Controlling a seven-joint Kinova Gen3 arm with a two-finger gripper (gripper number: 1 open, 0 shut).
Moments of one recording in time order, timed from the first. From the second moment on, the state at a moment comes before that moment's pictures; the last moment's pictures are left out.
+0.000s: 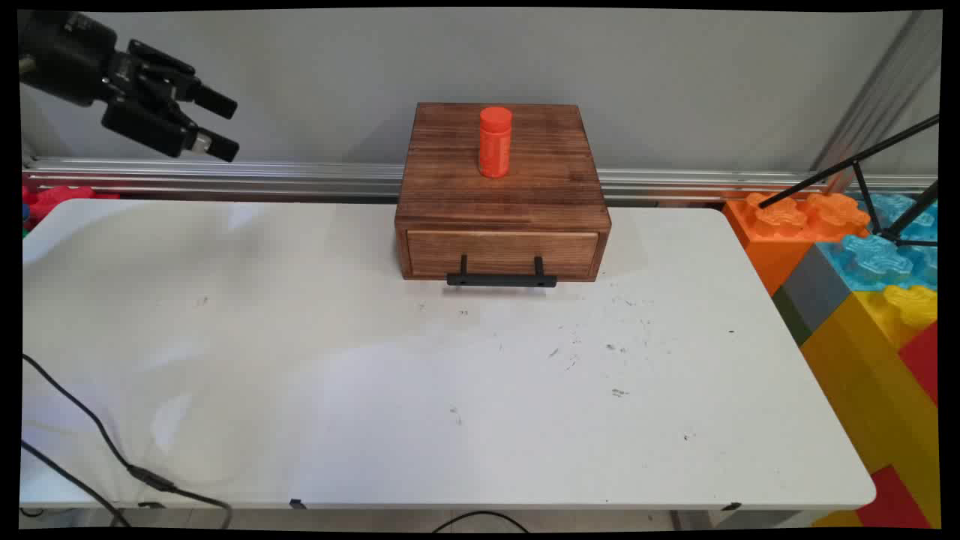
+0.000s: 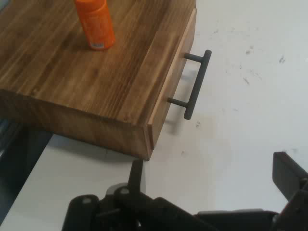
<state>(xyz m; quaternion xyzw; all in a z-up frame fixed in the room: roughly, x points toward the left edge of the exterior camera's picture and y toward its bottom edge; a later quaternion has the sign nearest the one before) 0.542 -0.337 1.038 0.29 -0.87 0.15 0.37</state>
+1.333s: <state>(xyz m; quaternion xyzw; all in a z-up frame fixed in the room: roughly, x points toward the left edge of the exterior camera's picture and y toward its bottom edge) 0.363 -0.440 1.044 0.27 -0.89 0.16 0.33</state>
